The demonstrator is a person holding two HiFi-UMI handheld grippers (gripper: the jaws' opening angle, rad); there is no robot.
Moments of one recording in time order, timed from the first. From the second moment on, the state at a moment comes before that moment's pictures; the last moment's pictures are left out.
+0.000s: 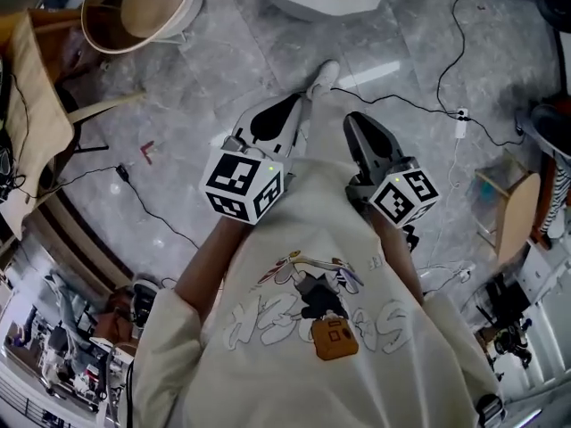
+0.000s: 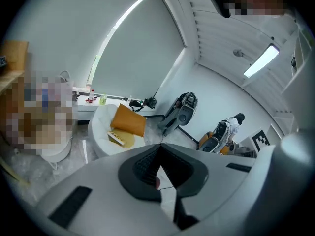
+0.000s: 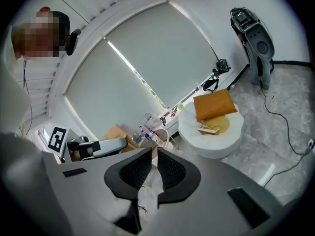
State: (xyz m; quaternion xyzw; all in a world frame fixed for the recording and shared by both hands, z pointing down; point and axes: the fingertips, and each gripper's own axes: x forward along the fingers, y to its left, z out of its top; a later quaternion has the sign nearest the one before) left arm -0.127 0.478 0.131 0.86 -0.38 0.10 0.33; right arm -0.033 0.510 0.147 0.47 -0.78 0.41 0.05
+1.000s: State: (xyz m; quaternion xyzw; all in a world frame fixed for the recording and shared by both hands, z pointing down) left arm -0.137 0.340 0.123 0.85 -0.40 0.10 0.32; right arm -0.007 0.363 0.138 0.48 -0.78 0.41 0.01
